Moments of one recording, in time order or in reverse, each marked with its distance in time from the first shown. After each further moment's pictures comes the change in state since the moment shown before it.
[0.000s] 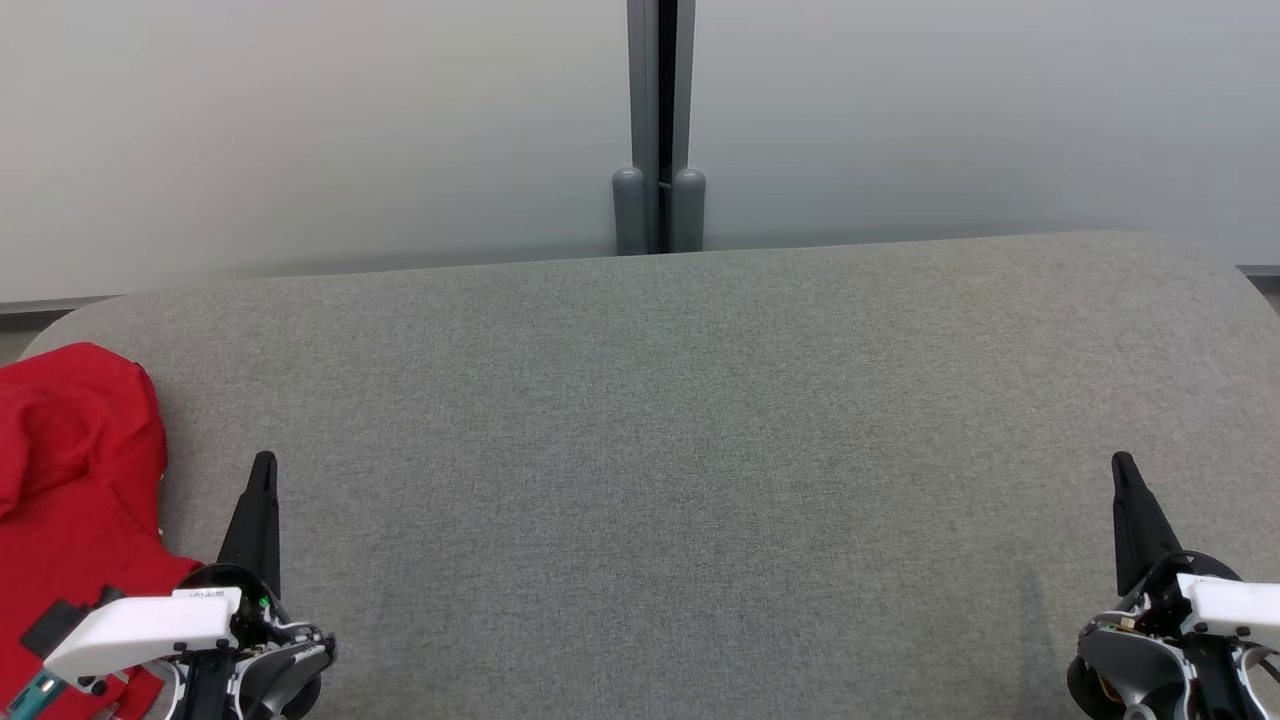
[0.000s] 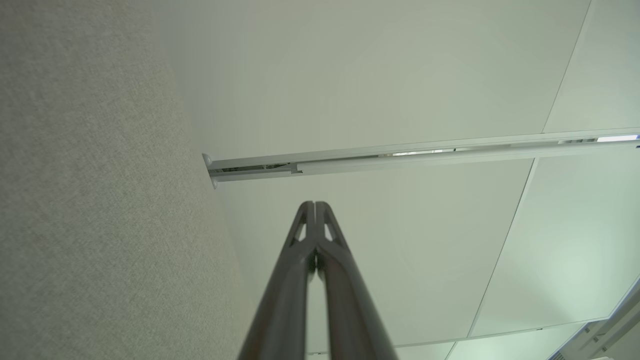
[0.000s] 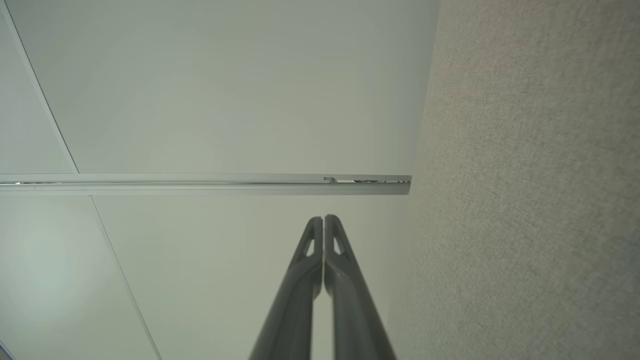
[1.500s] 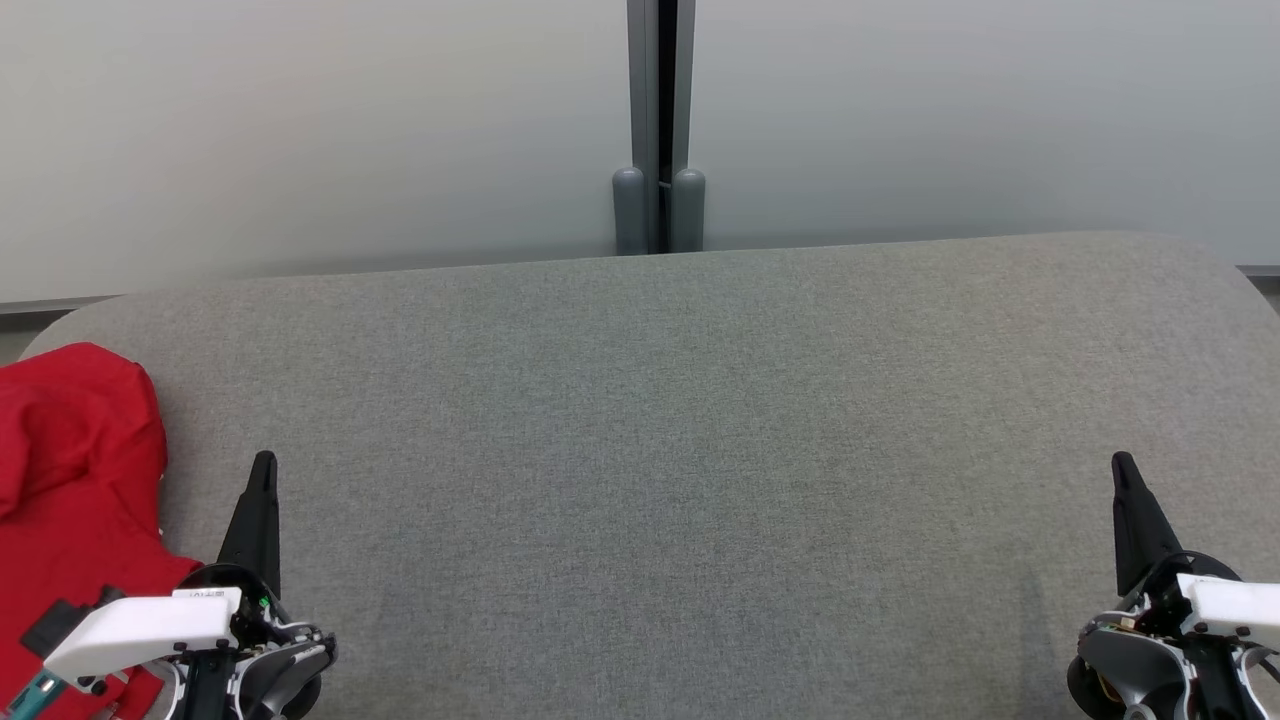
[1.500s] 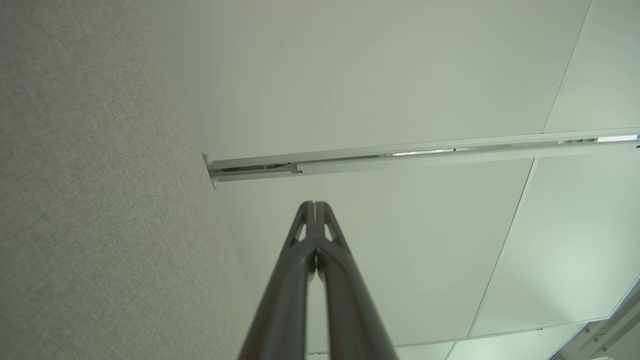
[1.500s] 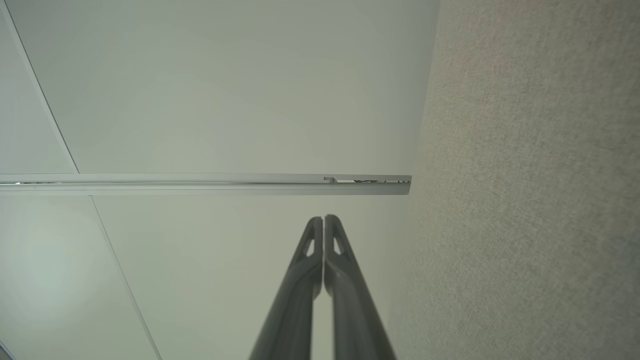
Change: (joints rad) left arm 0.000 0.000 0.000 0.000 0.000 0.000 0.000; right arm 0.000 0.000 0.000 0.000 0.000 0.000 0.000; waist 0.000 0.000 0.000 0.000
